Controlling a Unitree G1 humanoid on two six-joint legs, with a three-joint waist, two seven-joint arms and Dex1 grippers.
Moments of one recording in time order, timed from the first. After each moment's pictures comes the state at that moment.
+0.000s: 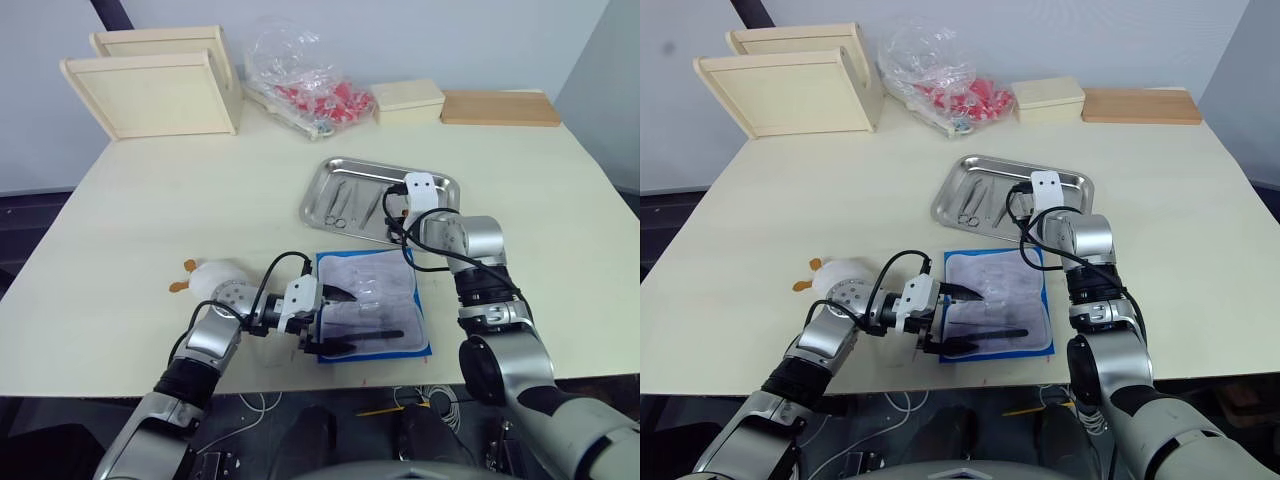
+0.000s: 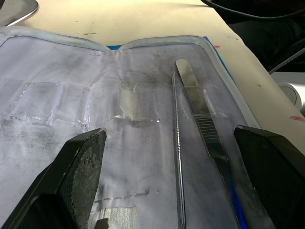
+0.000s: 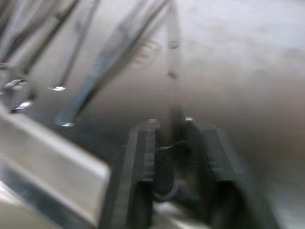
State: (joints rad) left arm -0.33 0.52 -0.28 0.25 -0.20 -0.11 -1.35; right arm -0.90 0.00 -0.11 0.38 0.13 1.07 0.08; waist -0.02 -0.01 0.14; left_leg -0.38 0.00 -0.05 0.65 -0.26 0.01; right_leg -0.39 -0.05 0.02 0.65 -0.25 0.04
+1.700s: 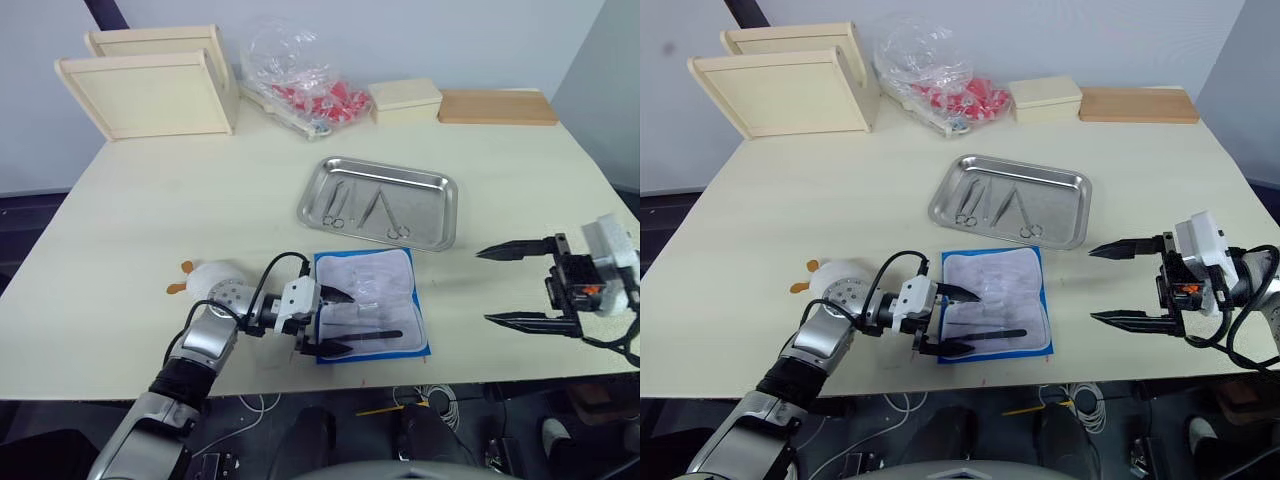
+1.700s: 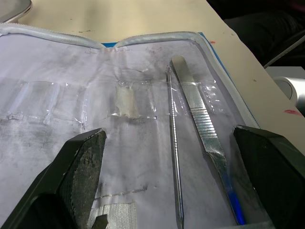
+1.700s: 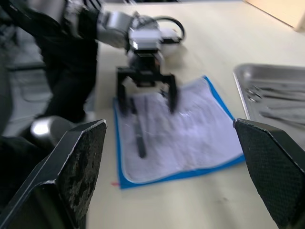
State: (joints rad) left arm -0.33 0.55 -0.28 0.23 -0.20 -0.12 -1.37; right arm -0.16 -0.91 -0.25 -0.31 0.72 0.41 1.43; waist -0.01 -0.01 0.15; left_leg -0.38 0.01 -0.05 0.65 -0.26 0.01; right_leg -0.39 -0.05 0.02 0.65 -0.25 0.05
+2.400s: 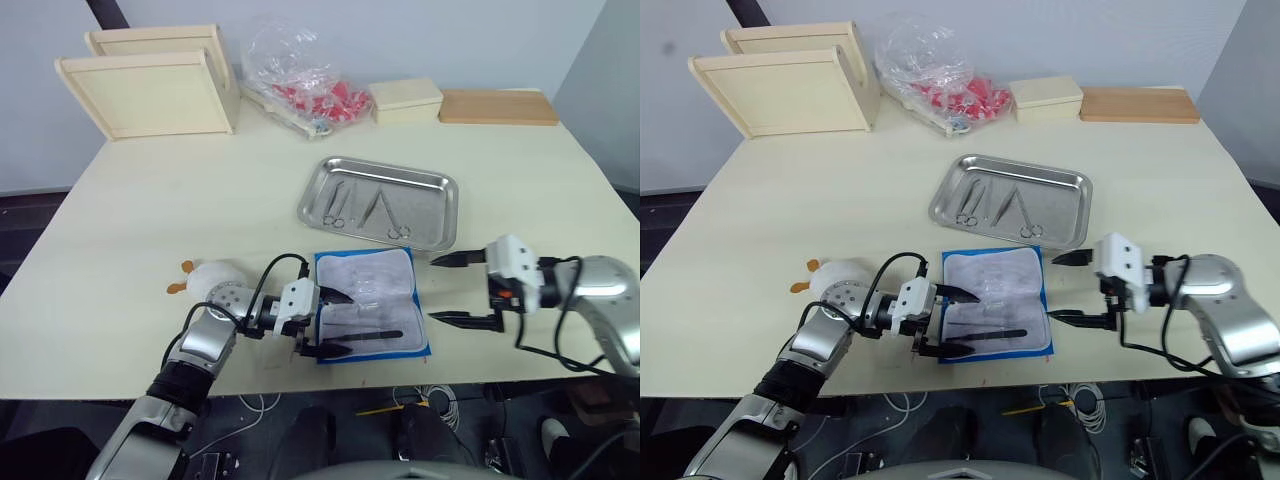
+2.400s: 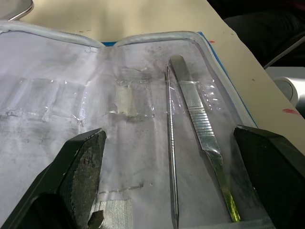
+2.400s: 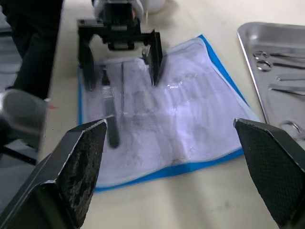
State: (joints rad) left arm -0.32 0.55 -0.28 0.22 -0.20 -0.12 -1.36; right arm -0.27 -0.73 0.12 -0.25 0.35 0.30 1.18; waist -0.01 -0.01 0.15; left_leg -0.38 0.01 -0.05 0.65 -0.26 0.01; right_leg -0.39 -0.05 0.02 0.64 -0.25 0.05
